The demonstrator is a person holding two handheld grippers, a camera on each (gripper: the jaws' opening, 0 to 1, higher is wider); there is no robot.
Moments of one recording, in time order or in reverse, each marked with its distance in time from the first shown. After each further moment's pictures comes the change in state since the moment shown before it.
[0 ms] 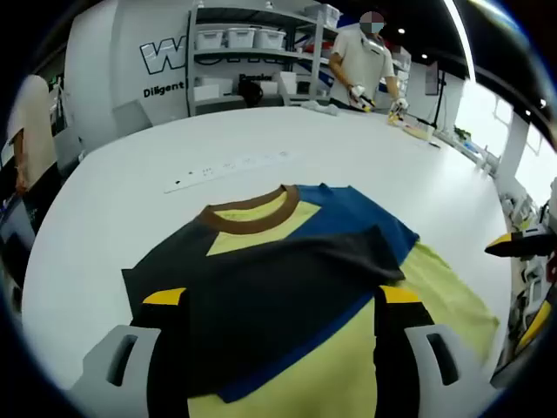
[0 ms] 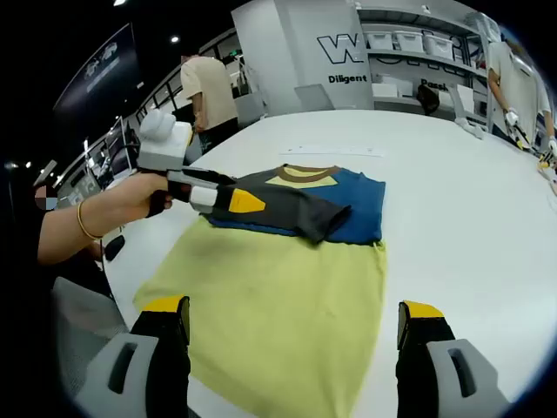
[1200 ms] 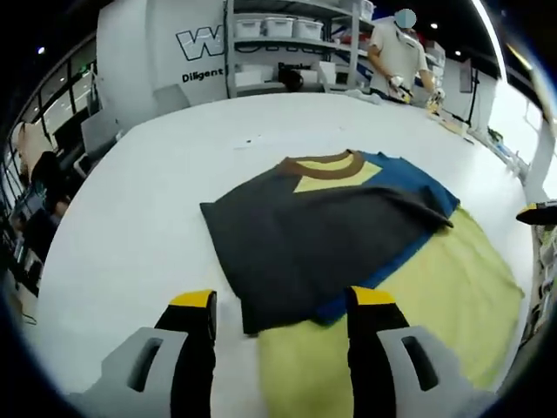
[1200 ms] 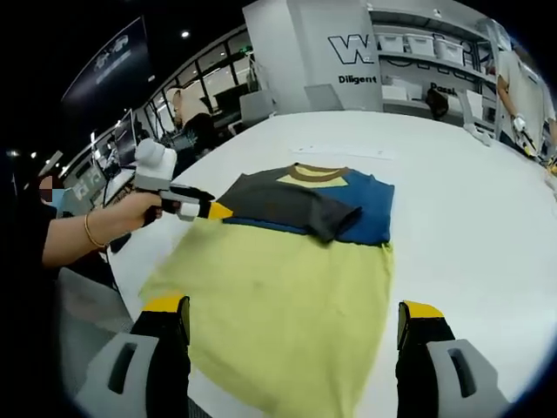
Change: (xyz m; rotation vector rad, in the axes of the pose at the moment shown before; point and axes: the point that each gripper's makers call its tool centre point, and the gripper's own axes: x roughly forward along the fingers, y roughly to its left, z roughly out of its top) left arm -0.040 0.072 -0.061 -0.070 0.040 0.164; right arm -0.007 0.008 0.001 -0.035 0.002 0.019
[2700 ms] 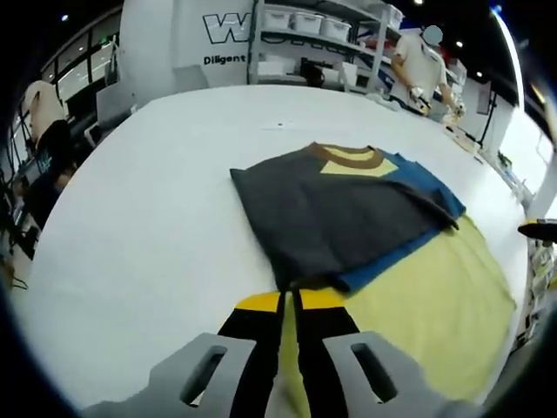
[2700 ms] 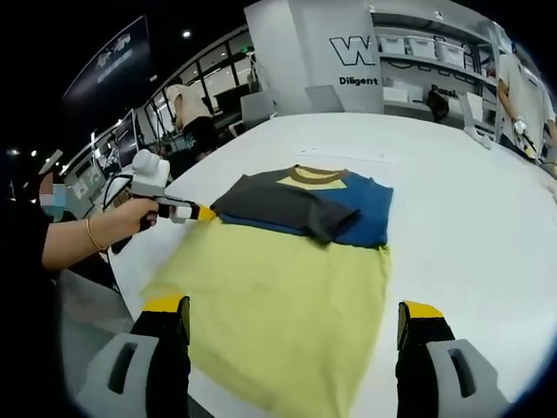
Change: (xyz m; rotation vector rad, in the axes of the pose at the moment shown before) left arm -0.009 0.030 -0.023 -0.124 0.039 0.009; right arm 0.000 0.007 0.002 -0.007 0.001 0.000
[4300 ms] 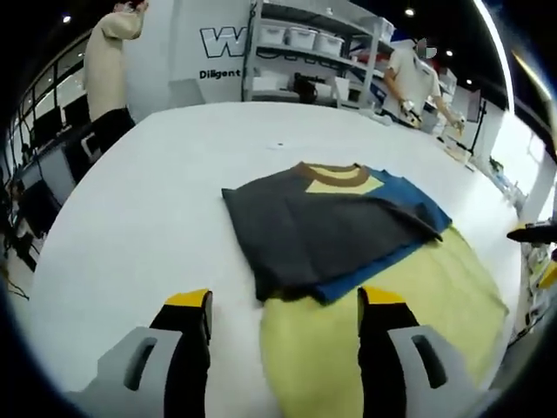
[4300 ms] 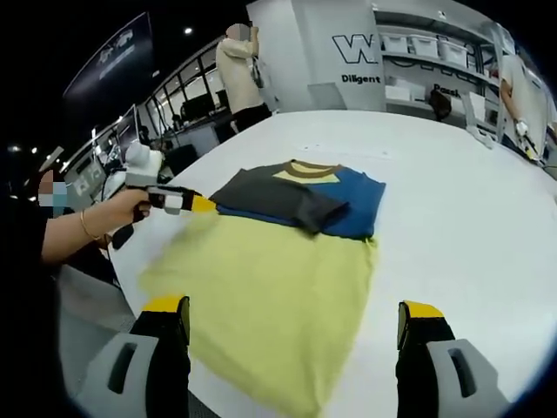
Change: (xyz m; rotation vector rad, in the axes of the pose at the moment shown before) left arm -0.019 0.011 0.012 0.016 -0.075 -0.038; right arm 0.000 0.011 -0.004 -0.010 0.013 0.004
